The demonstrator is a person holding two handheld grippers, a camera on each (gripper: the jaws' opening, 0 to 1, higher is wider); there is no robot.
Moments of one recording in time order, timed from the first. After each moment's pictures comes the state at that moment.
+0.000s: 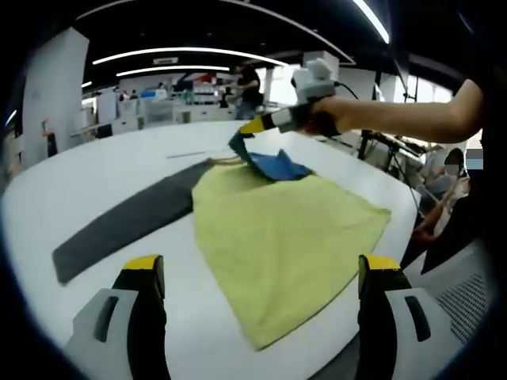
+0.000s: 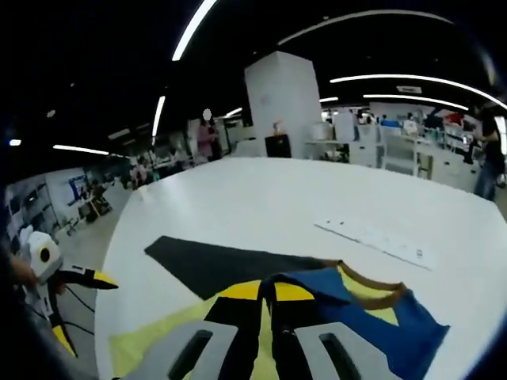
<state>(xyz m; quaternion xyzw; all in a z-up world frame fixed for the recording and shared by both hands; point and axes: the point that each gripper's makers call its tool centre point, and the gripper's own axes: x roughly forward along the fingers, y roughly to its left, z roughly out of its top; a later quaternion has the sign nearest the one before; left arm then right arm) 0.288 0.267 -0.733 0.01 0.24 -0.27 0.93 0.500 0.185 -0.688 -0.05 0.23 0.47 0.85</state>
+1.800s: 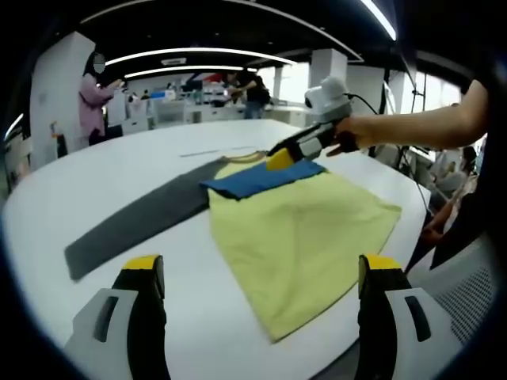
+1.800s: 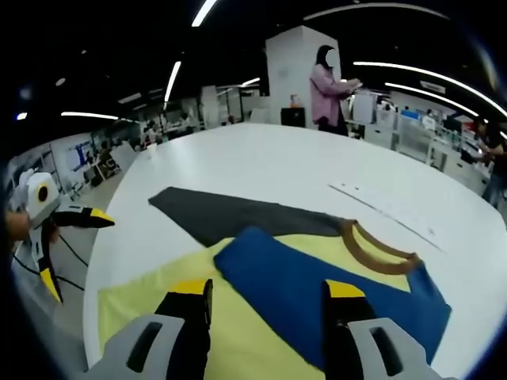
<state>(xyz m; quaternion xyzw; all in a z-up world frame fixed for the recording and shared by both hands) 0.288 0.281 -0.731 0.03 0.24 -0.25 0.94 0.475 0.153 -0.741 -0.11 0.28 0.47 0.83</state>
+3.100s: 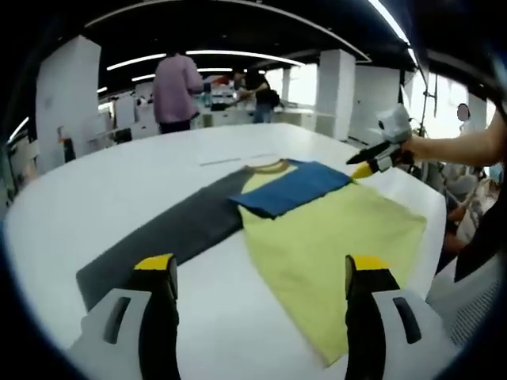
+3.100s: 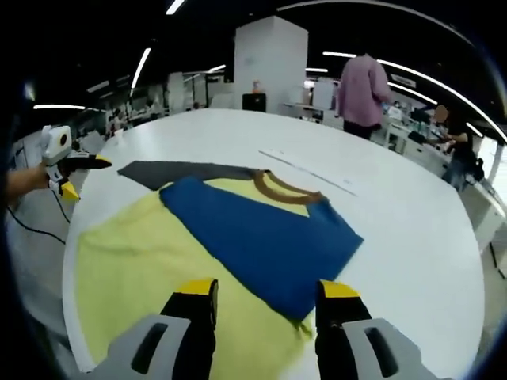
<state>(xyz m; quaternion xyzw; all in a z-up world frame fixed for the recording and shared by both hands) 0.353 0.313 -0.725 0.03 0.24 -0.22 0.95 0.480 0.000 -0.756 -0.15 0.30 0.37 0.86</state>
